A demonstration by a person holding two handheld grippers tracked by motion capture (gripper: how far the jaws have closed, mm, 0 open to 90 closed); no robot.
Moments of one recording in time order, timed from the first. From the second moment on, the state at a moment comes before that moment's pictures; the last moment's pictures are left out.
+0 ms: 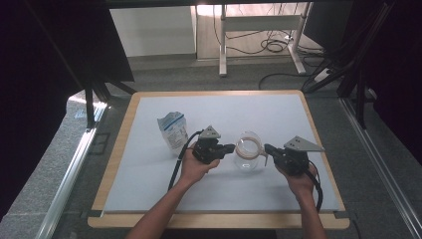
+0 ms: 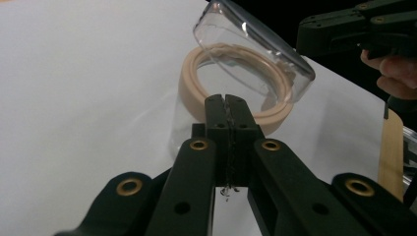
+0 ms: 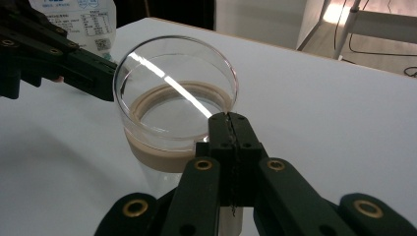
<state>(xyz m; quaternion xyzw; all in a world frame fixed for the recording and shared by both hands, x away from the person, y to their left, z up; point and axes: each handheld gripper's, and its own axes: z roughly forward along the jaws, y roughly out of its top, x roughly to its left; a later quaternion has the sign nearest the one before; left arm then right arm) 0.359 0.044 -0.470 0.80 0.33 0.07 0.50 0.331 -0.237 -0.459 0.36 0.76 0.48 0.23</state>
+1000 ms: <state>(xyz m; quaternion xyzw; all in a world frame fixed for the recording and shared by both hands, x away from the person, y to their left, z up) 0.366 0.034 -0.465 0.81 0.32 0.05 0.50 0.300 -0.242 -0.463 0.35 0.76 0.49 0.21</state>
